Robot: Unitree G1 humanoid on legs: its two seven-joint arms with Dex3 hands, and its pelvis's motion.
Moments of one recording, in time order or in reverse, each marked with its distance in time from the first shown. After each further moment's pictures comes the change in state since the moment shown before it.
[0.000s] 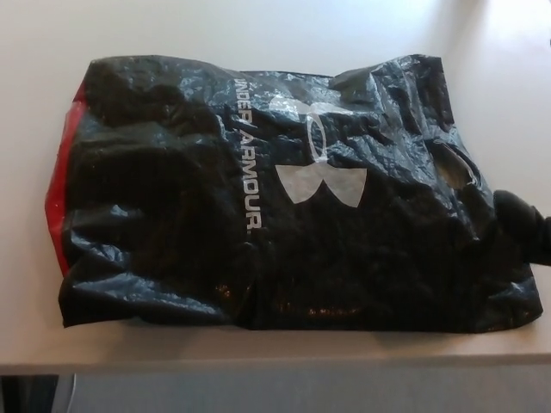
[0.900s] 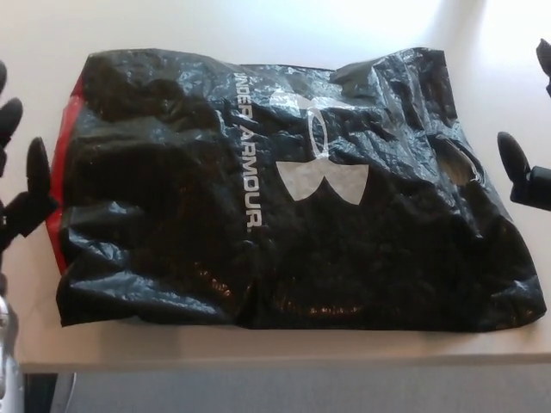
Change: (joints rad) left_arm -0.307 -0.073 -0.172 0.395 0.166 0.329 0.179; right_arm -0.331 0.008 0.026 0.637 -0.019 0.206 0.005
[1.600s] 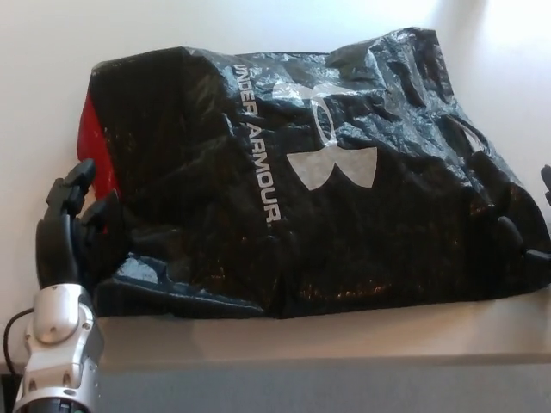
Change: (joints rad) left_arm -0.105 -0.139 -0.032 0.275 -0.028 0.230 0.088; right_arm -0.068 0.025 0.074 0.547 -0.023 -0.037 -0.202
